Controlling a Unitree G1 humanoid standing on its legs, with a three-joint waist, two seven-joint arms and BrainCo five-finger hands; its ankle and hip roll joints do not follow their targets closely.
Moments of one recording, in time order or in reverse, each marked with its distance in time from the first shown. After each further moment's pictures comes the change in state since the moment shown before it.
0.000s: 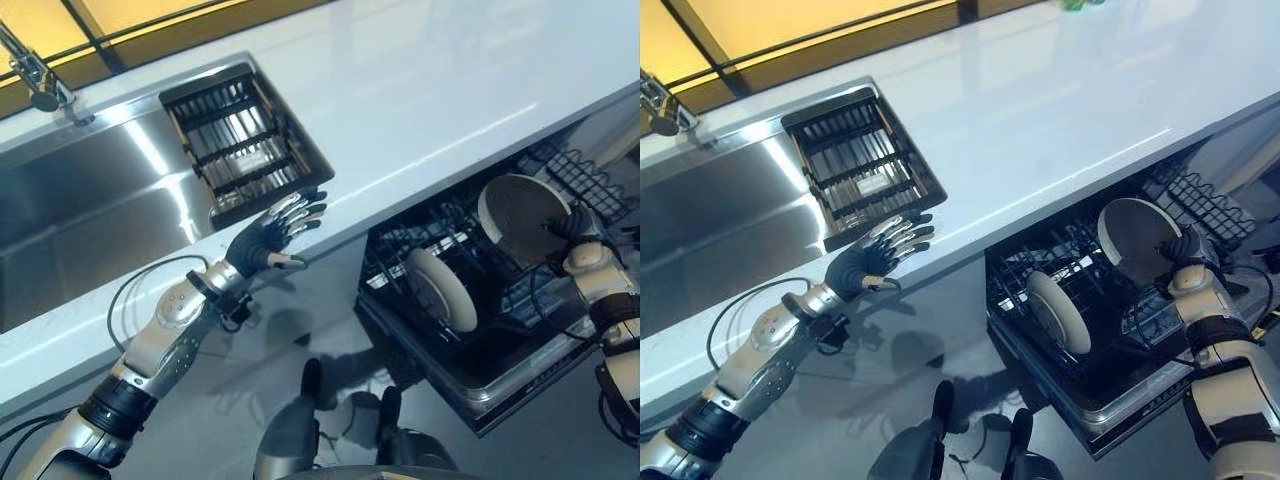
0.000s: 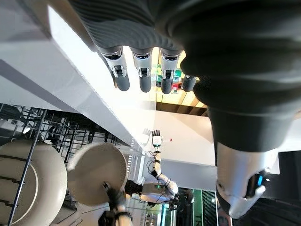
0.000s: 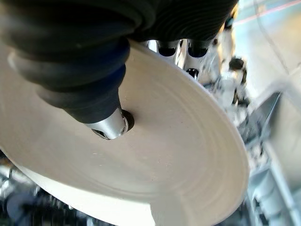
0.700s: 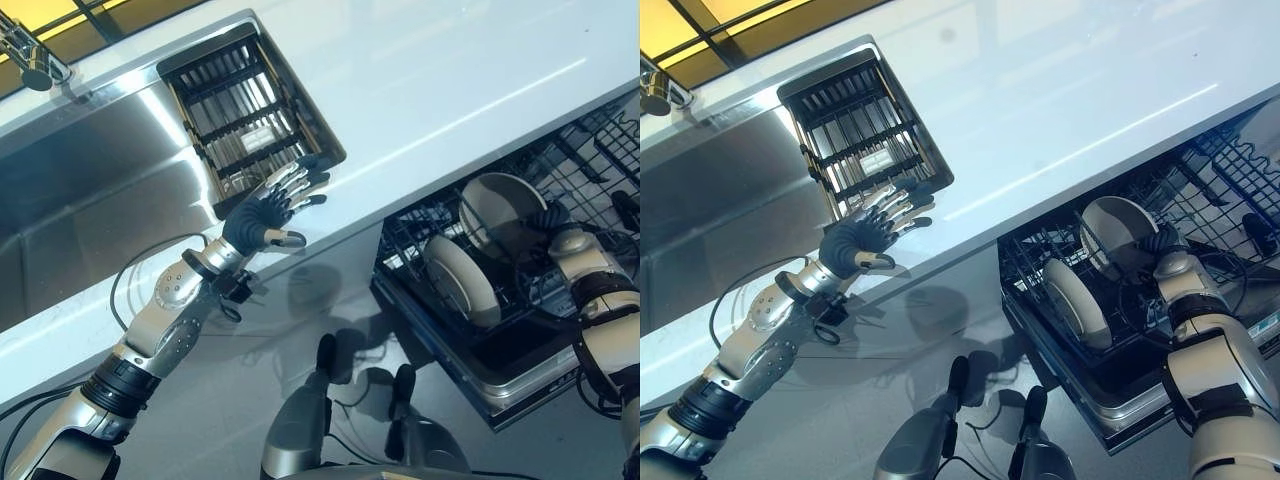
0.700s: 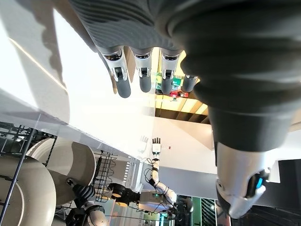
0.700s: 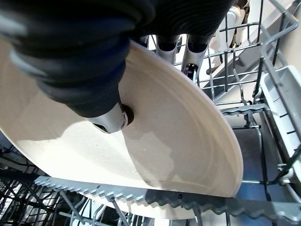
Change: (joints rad) left arm -0.089 0.008 0.000 0.001 -0.061 -0.028 0.017; right arm -0.127 0.049 0.073 0.144 0.033 0.010 0.141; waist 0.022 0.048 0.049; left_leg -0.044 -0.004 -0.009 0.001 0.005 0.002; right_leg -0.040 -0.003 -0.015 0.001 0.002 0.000
